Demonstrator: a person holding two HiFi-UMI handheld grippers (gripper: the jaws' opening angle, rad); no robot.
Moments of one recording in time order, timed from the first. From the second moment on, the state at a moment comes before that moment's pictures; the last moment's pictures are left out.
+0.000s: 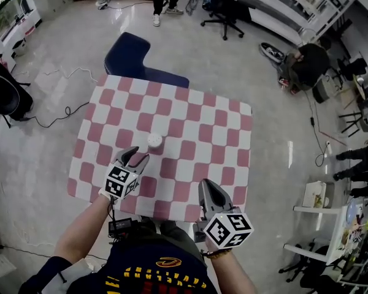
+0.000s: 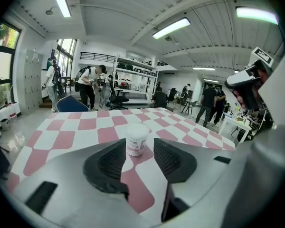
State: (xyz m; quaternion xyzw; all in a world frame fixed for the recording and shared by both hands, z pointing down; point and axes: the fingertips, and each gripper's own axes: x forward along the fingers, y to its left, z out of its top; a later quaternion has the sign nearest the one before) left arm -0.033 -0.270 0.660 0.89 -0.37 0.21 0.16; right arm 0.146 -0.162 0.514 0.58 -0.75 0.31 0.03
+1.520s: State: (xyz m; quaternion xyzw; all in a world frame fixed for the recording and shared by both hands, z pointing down) left arm 0.012 -0.311 0.713 0.87 -0.36 0.28 0.16; right arm 0.208 -0.127 0.527 0.63 -0.70 0.34 0.02
